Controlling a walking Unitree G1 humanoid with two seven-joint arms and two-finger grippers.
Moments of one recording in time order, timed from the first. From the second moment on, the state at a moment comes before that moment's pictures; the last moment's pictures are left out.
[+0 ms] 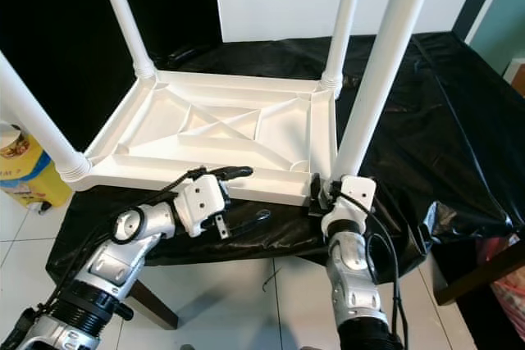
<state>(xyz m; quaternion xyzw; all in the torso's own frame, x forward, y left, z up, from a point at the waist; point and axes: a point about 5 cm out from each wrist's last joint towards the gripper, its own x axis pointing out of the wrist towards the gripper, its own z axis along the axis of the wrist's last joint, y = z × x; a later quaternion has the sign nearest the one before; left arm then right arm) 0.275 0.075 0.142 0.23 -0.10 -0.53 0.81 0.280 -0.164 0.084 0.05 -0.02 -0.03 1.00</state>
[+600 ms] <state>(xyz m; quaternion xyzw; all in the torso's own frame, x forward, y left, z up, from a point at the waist) 0.264 0.075 0.139 0.16 -0.11 -0.53 0.83 0.262 -0.175 0.090 0.01 -0.06 0.05 1.00</state>
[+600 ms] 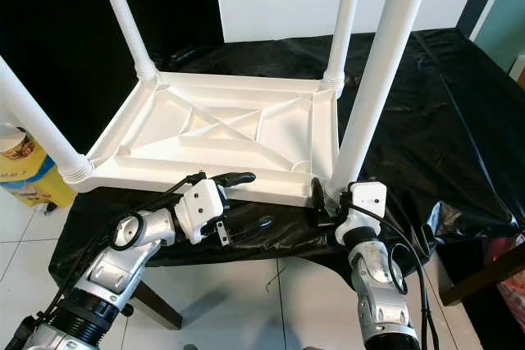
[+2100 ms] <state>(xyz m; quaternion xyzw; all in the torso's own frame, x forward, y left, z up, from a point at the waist) 0.268 0.071 0.120 0.01 -0.15 -0.29 0.94 0.260 -0.153 0.089 0.04 -0.12 0.04 0.99</state>
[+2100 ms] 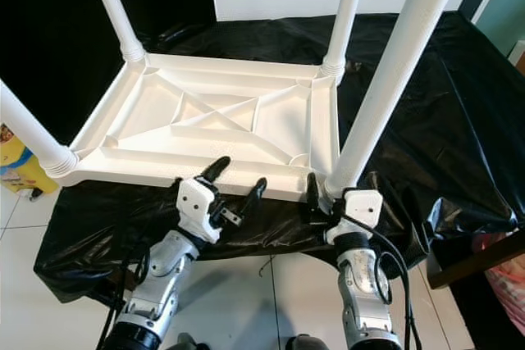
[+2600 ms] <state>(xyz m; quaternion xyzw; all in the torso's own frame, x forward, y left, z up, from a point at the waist) 0.272 0.088 0.123 0.05 -0.12 -0.33 0.93 0.263 -0.129 0.090 0.05 -0.11 0.07 0.99</state>
